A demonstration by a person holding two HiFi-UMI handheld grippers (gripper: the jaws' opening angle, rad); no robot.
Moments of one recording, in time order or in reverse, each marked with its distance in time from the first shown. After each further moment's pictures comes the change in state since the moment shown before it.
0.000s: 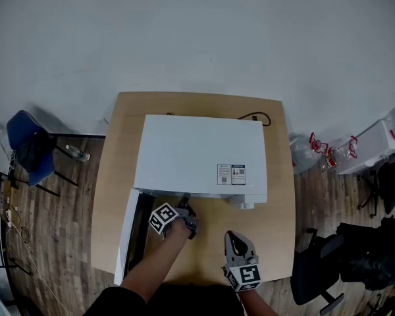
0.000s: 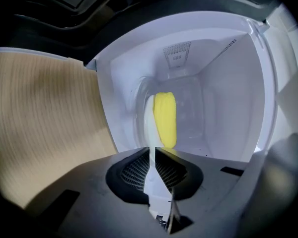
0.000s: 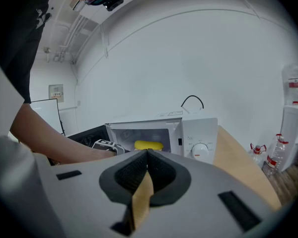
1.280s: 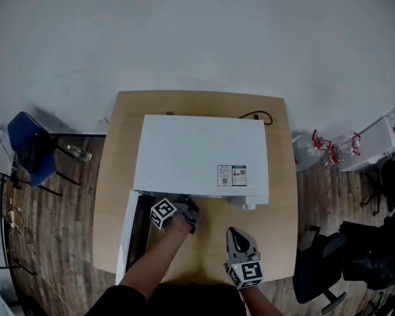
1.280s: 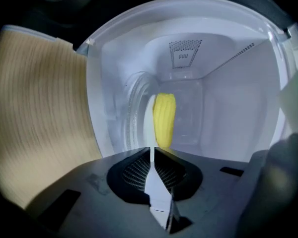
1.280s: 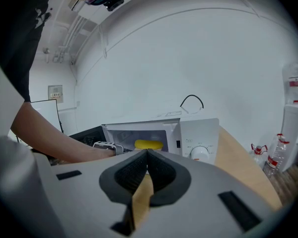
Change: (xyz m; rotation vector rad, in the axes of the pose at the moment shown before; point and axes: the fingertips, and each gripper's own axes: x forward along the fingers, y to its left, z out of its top) left arm 0.021 -0.011 0.009 -0.099 0.005 -0.074; right arm 0.014 -0.010 0.006 0.003 -0.009 0.000
